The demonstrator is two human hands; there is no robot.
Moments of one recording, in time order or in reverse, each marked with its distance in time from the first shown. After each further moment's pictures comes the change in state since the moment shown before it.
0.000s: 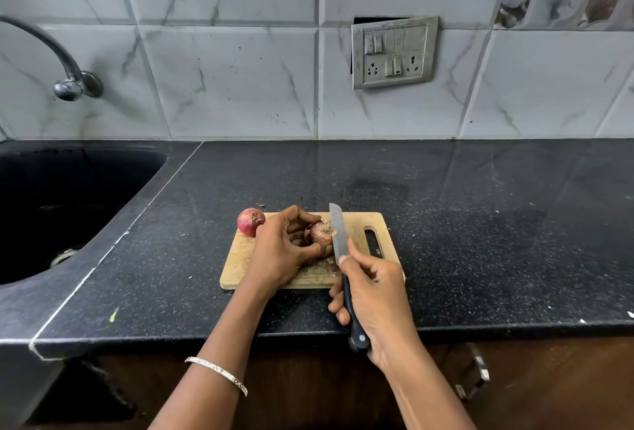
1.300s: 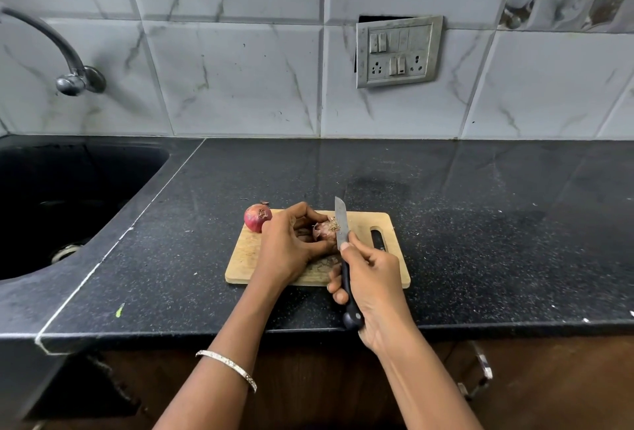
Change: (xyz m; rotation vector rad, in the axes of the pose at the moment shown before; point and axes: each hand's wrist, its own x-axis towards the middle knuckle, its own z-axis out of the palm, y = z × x) left_hand -0.001 0.003 0.003 0.064 0.057 0.033; right_hand 0.003 -0.012 0.017 0.071 0.064 0.165
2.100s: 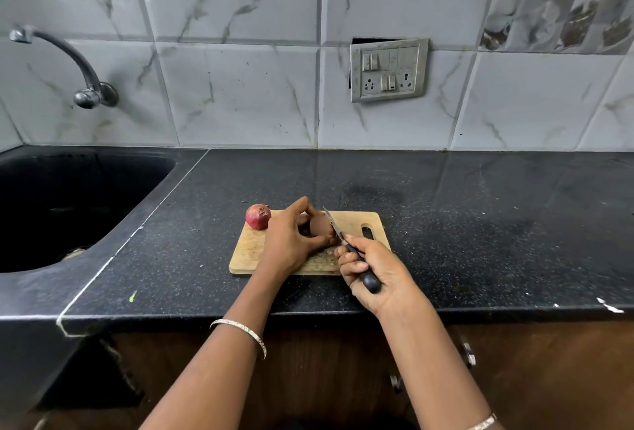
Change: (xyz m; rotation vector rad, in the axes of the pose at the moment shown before) left_hand -0.006 0.009 0.003 0.202 -0.005 0.061; right_hand 0.015 -0.019 -0.018 0.476 -0.134 0.339
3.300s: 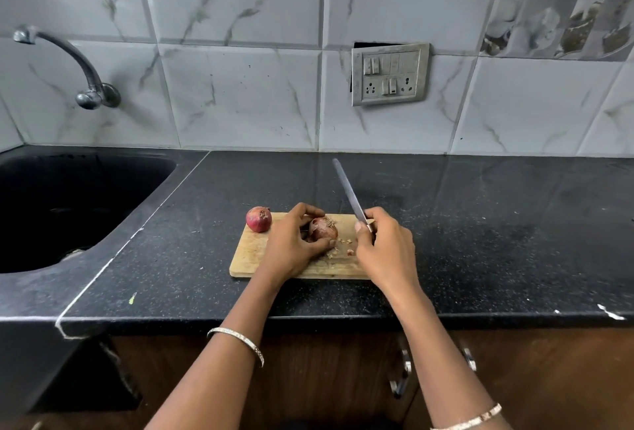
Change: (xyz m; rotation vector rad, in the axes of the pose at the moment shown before) left_hand 0.003 -0.005 0.000 -0.003 -0.023 0.012; right_hand 0.019 -0.015 -0.020 -1.527 0.363 -0.978
